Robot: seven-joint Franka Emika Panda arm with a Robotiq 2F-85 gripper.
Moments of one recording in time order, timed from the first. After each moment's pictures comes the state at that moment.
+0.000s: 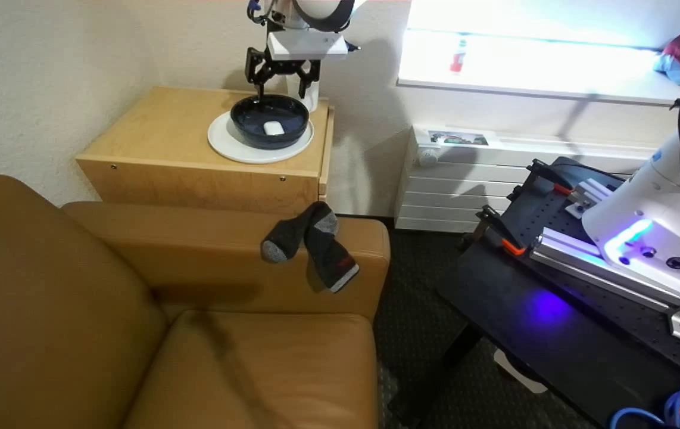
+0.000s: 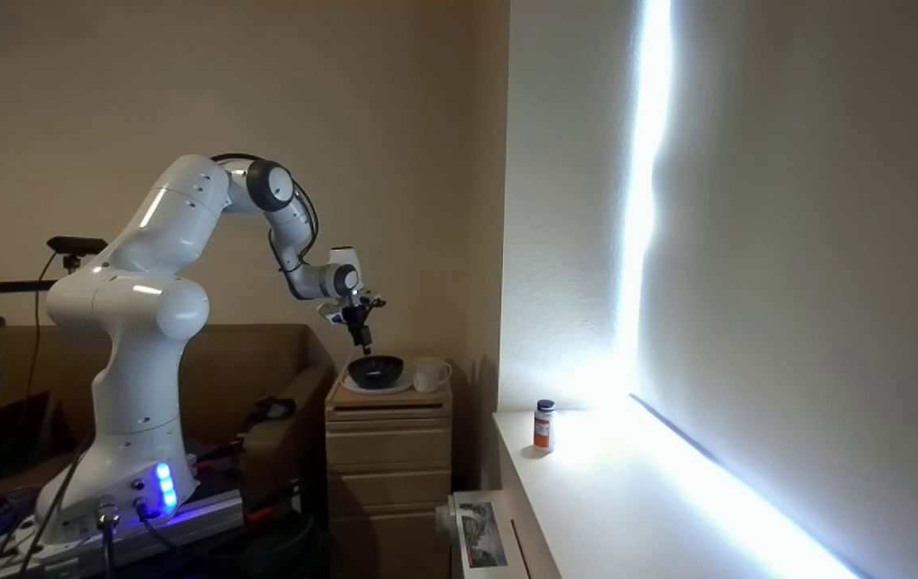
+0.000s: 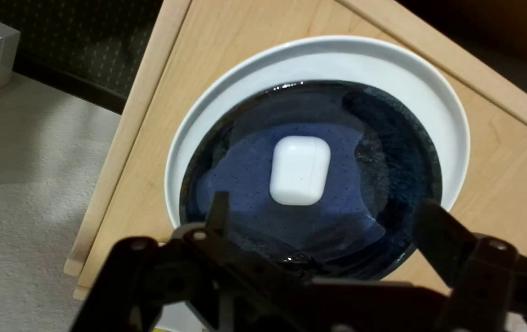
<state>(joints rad) 0.41 0.61 -0.04 -1.80 -0.10 2.65 0.77</state>
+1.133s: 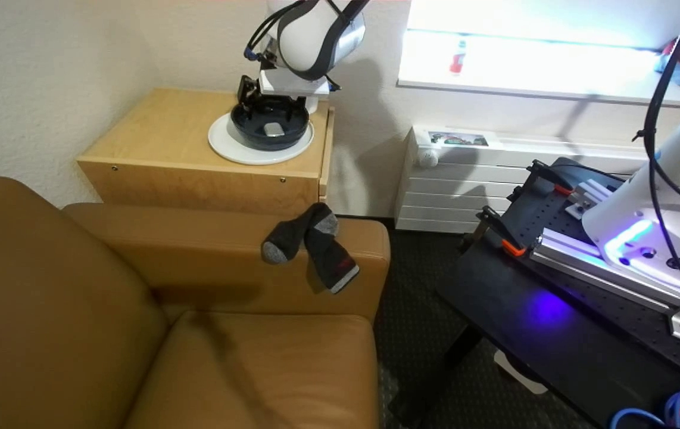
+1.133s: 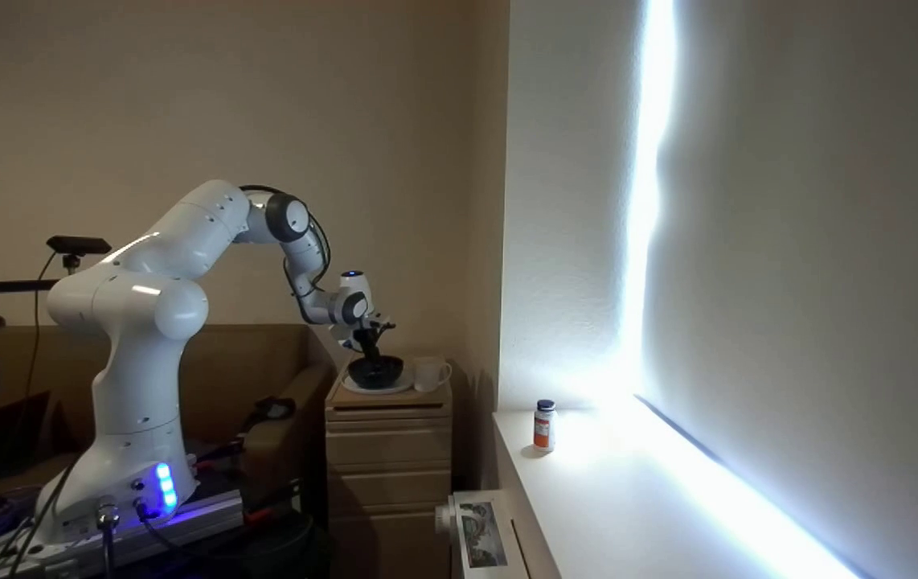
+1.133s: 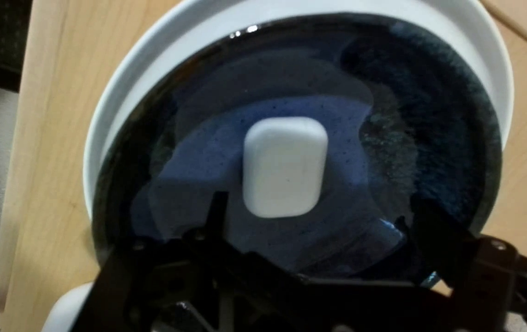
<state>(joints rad) 0.39 0.85 -0.04 -1.63 0.00 2.82 0.74</state>
